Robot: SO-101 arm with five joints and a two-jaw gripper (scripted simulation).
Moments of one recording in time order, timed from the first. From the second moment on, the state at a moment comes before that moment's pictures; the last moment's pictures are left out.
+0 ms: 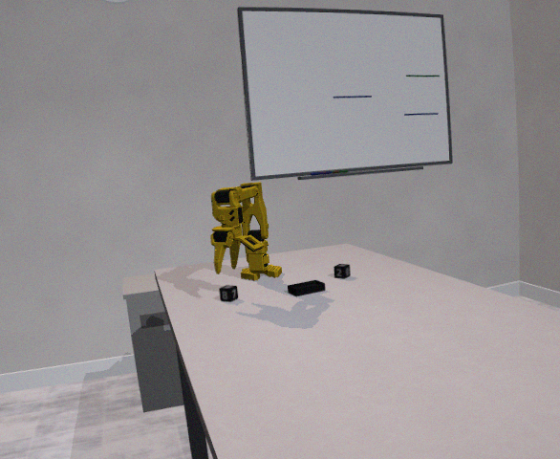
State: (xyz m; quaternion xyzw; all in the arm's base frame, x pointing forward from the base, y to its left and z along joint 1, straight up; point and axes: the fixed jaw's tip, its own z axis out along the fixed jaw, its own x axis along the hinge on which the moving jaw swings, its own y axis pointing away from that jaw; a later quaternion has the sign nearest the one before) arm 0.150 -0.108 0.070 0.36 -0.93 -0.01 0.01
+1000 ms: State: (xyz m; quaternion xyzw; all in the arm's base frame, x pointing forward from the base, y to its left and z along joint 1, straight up) arm 0.155 -0.112 0.104 0.36 -0.93 0.08 -0.05
